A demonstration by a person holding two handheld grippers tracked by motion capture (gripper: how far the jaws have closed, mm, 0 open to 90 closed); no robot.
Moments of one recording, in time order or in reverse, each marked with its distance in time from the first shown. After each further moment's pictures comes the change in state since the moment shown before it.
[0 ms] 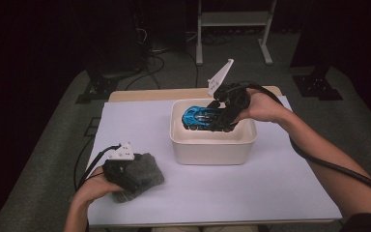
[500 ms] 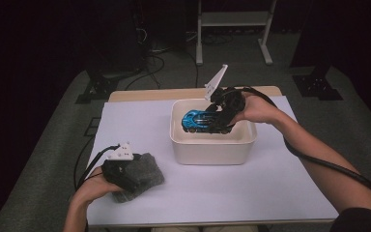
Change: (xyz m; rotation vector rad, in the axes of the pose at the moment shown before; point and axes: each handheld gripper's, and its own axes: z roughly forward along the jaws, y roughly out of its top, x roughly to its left) left arm 0.001 -0.002 -0.002 0.004 0.011 -0.003; right arm -0.014 -0.007 0.024 0.027 0.025 0.015
